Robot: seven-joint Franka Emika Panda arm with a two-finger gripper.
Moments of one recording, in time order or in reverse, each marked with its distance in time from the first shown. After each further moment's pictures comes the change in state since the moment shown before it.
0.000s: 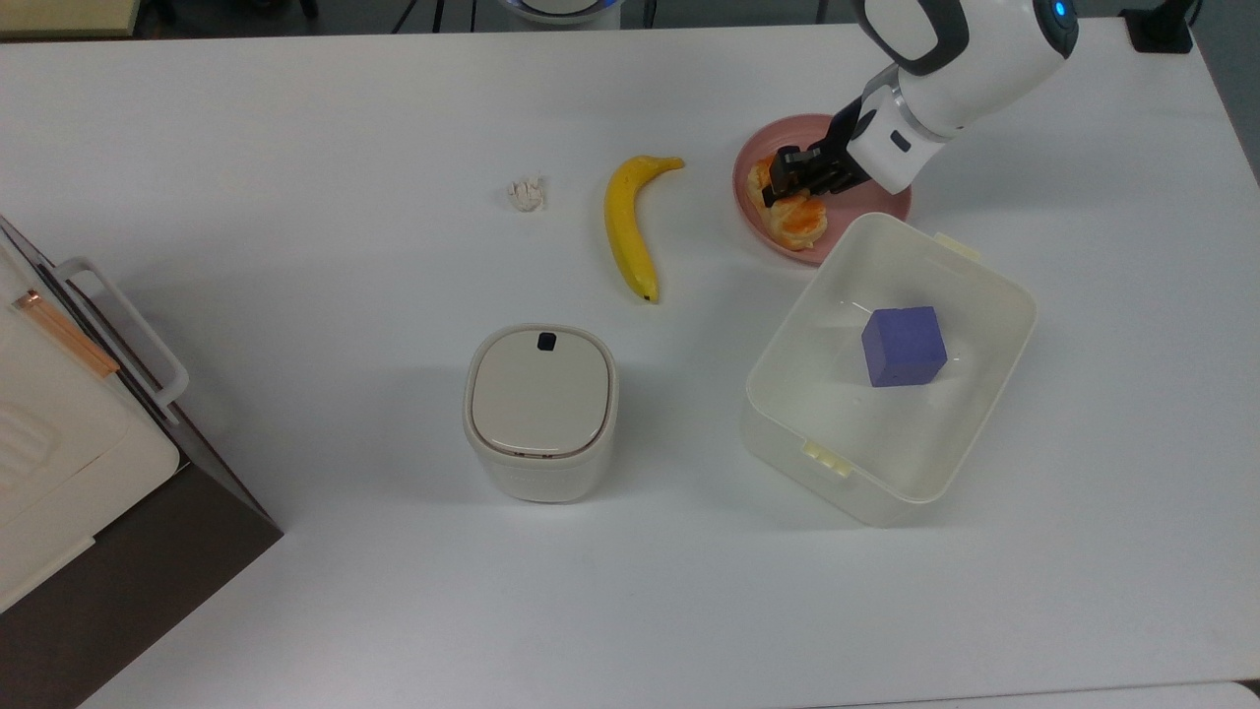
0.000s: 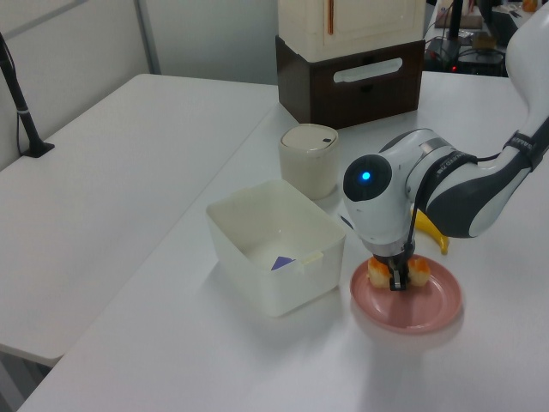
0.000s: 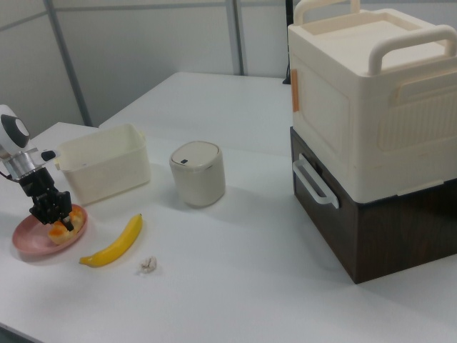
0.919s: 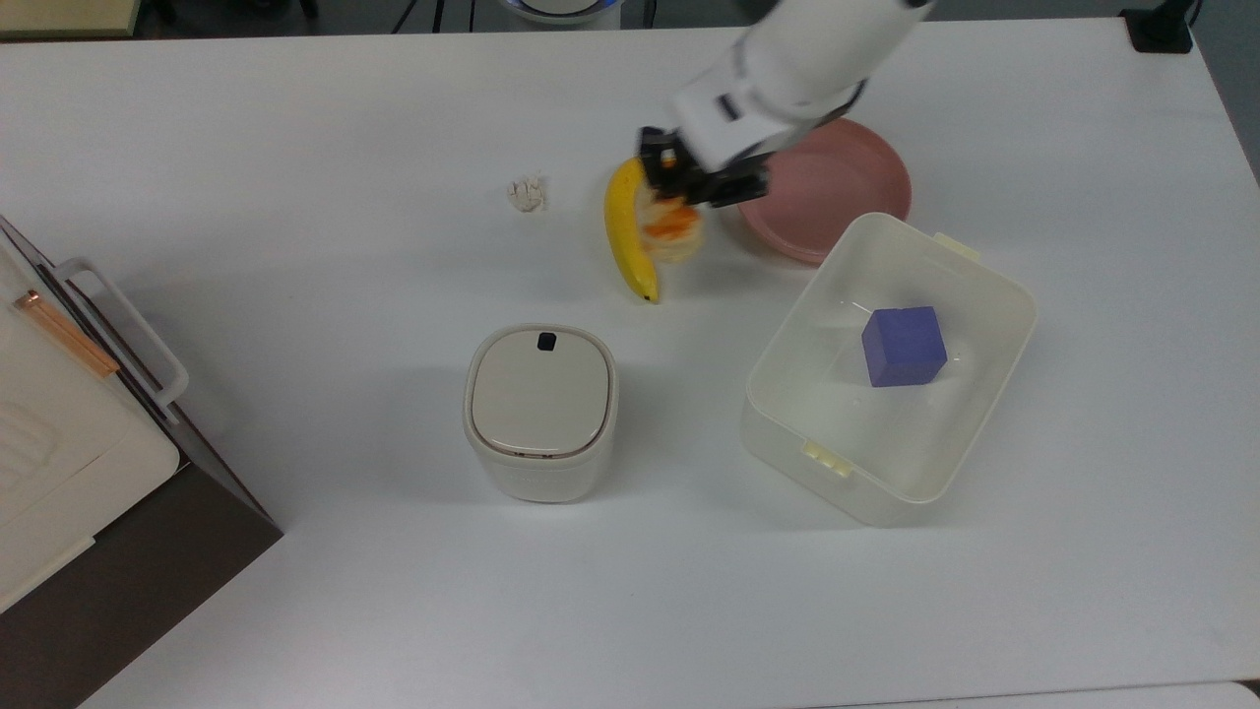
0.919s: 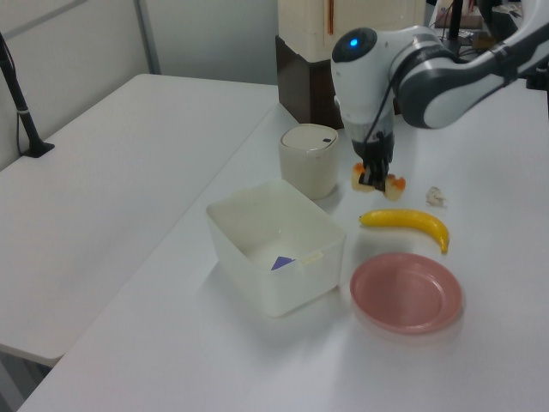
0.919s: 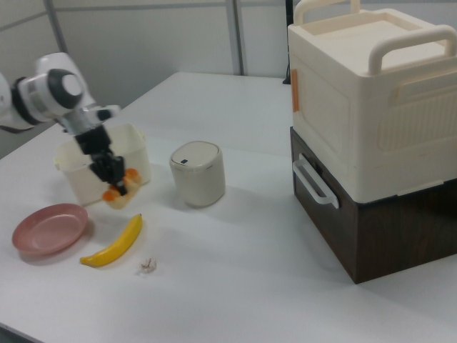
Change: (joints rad) arm -0.303 -0.174 -0.015 0.033 0.067 0.002 -0.010
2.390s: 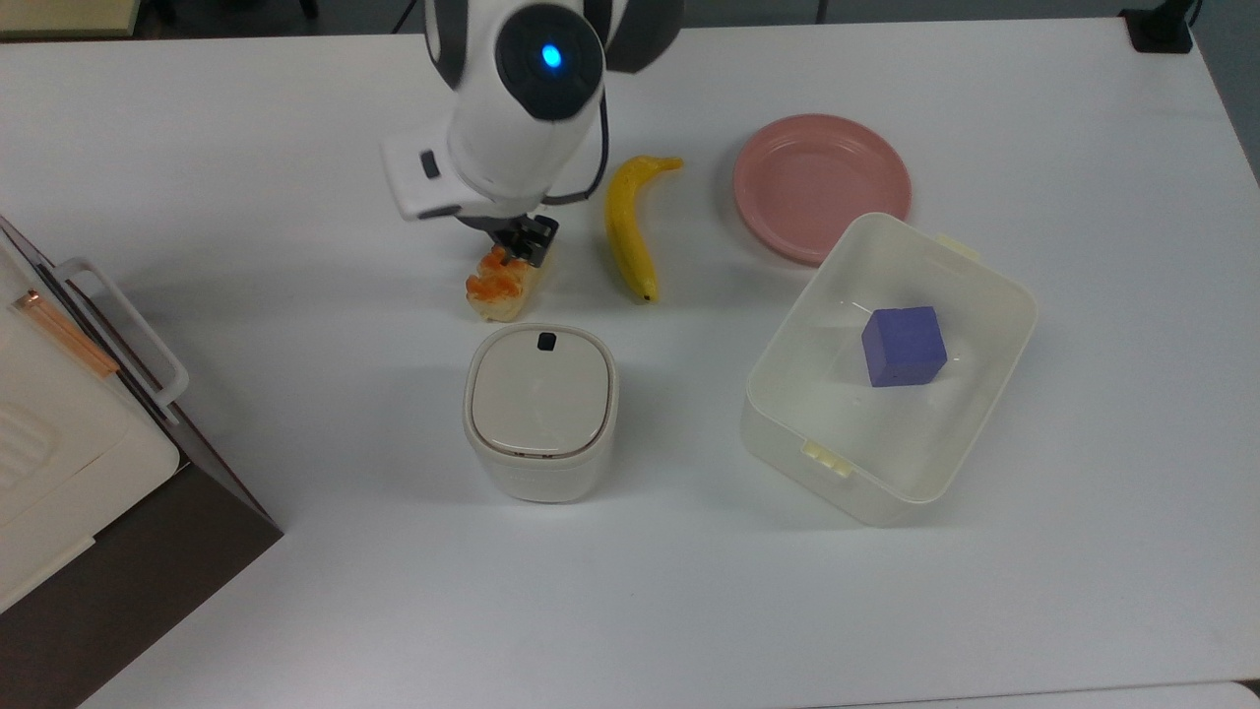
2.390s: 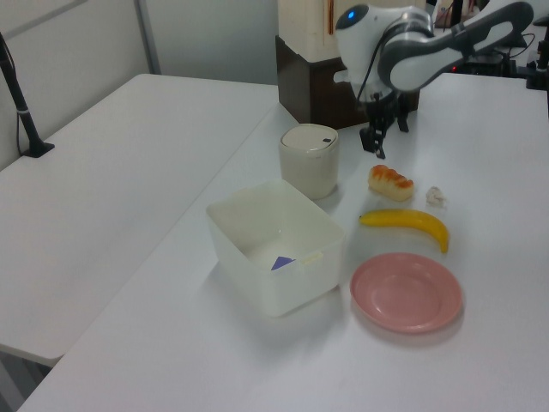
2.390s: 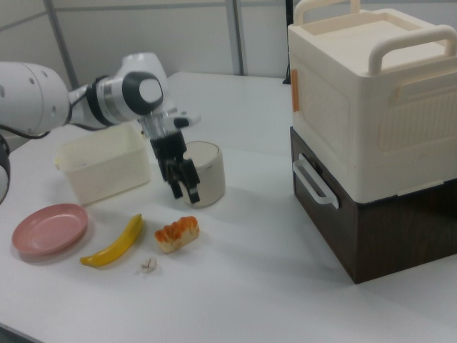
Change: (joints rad) arm -0.252 0.057 -0.065 0.061 -0.004 0.001 -0.025
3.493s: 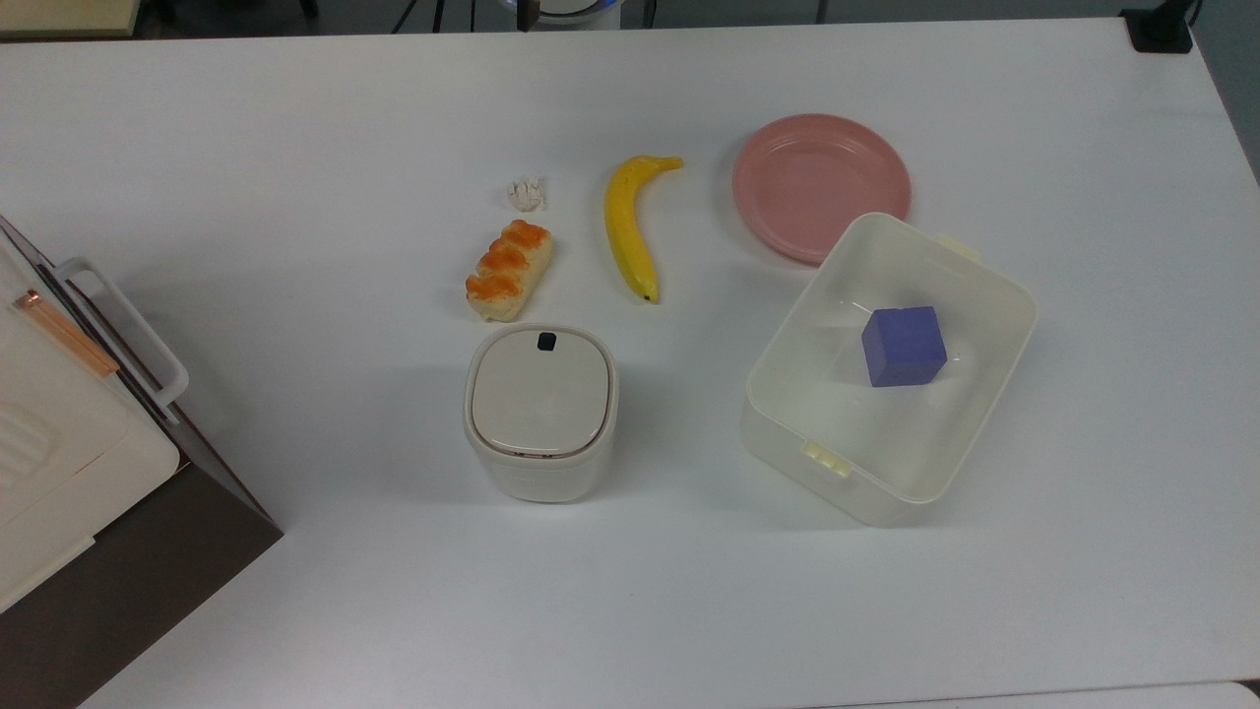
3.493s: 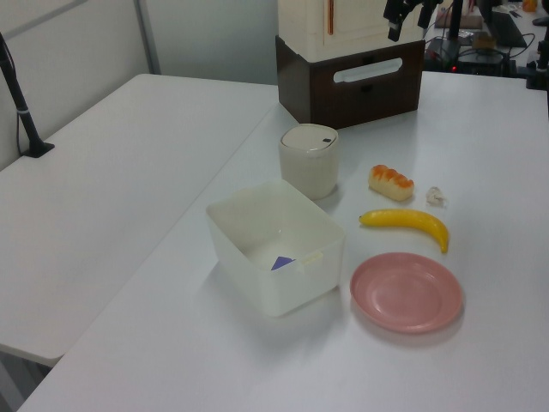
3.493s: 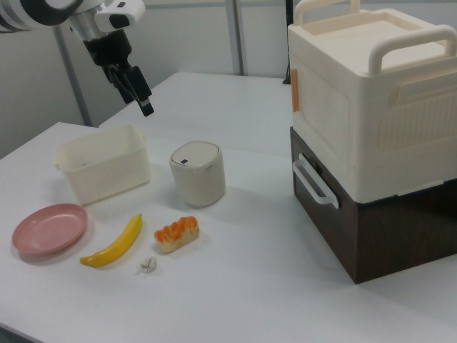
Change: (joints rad) arm 0.269 -0.437 -0.336 0.045 0.349 -0.026 -0.172
